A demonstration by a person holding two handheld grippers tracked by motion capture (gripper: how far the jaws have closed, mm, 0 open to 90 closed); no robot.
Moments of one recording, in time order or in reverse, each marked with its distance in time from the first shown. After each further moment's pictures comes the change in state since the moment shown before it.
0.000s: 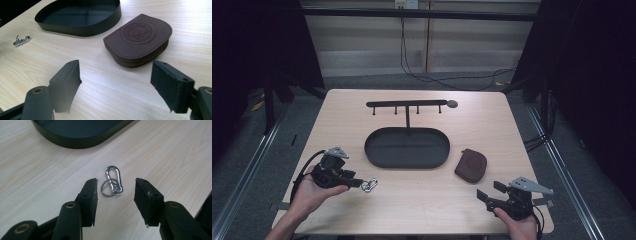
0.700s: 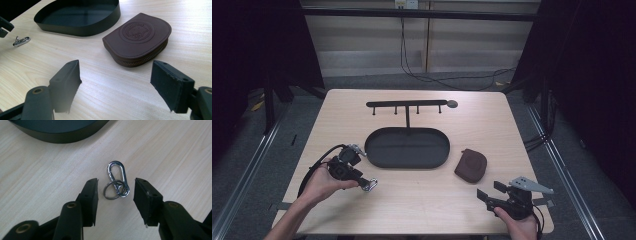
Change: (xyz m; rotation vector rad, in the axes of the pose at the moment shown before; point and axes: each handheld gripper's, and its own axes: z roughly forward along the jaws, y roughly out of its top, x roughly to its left) left arm 0.003 0.029 0.032 0.221 -0.004 0.071; right arm -0.001 0.000 0.001 0.000 0.001 0.007
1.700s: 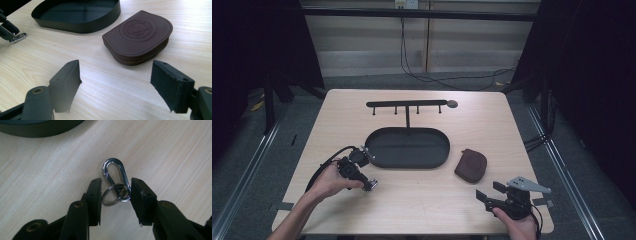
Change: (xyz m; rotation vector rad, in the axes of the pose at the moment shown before) left arm 0.004 0.010 0.025 0.113 -0.067 0.024; right arm 0.002 0.000 0.002 0.022 -0.011 -0.016
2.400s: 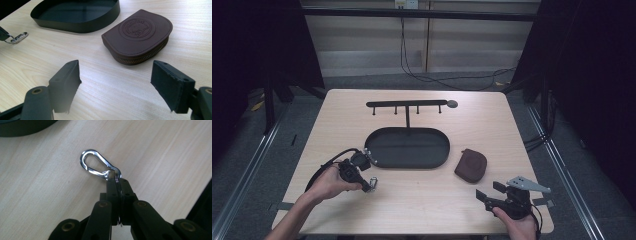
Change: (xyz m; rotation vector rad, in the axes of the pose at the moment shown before) left arm -0.017 0.001 -0.008 0.043 -0.022 0.075; right arm -0.001 0.000 0.001 0.005 0.000 0.005
